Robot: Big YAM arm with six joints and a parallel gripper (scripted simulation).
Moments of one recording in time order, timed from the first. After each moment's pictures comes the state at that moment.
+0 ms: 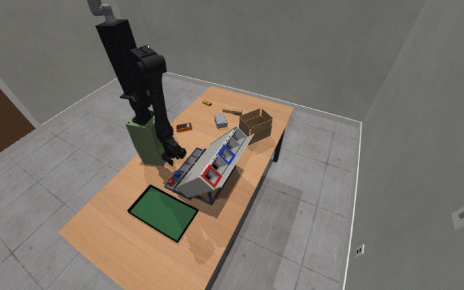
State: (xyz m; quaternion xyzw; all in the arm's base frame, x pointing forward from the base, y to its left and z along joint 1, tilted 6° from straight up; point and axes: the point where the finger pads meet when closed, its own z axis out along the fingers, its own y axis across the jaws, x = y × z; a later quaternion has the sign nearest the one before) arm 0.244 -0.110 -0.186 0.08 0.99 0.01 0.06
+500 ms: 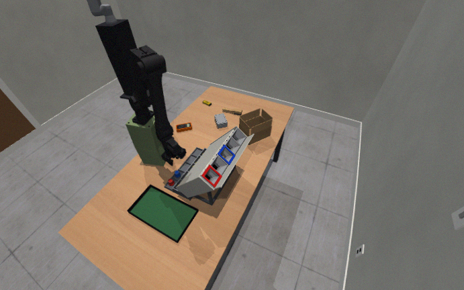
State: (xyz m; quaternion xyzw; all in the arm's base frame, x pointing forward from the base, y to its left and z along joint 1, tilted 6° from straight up) arm 0.242 -0.109 -0.186 0.08 0.99 0.01 0.06
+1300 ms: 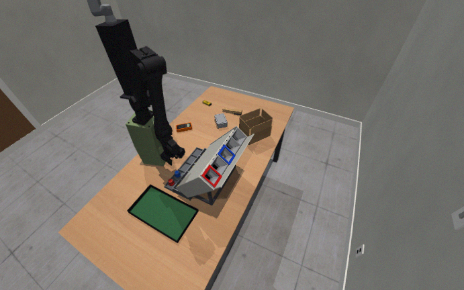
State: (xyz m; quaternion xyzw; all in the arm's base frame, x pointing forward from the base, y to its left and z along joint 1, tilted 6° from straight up) arm 0.234 -0.106 -0.189 0.08 0.99 0.01 0.06
